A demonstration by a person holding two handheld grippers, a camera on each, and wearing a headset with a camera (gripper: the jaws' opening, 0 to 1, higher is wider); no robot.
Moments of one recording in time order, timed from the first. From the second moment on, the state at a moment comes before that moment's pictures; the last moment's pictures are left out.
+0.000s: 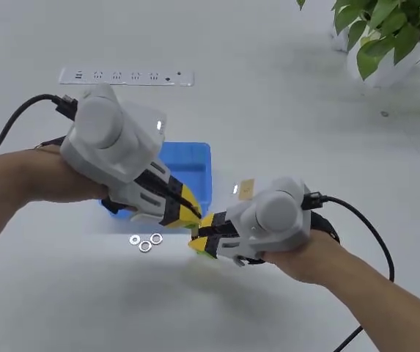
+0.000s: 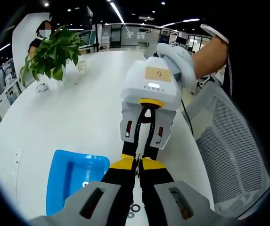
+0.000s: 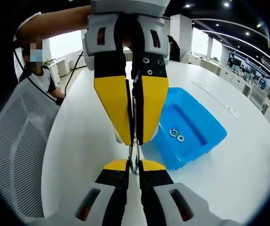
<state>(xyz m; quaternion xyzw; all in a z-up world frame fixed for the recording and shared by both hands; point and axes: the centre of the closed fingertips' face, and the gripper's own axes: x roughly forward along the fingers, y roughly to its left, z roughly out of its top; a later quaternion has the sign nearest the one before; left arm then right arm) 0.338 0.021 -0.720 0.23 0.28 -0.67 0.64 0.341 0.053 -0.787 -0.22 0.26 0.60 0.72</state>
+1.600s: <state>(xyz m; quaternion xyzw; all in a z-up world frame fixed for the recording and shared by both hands) 0.365 0.053 -0.647 0.23 0.24 -0.63 0.70 0.372 0.085 -0.714 -0.26 0.22 0.61 0.71</state>
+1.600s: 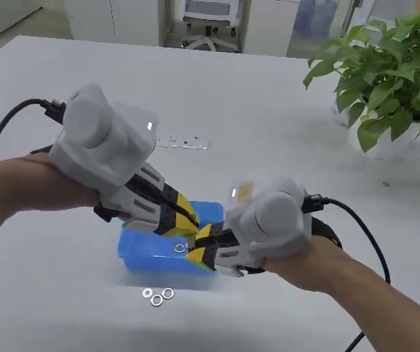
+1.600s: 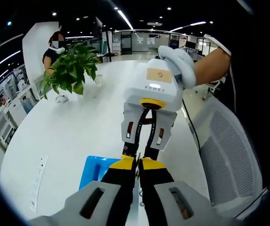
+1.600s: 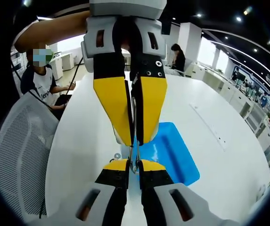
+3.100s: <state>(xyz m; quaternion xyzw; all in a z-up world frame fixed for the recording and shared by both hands) 0.419 0.091 -0.704 0.23 0.27 -0.62 0.70 0.422 0.125 -0.771 -0.26 0.24 0.64 0.68</state>
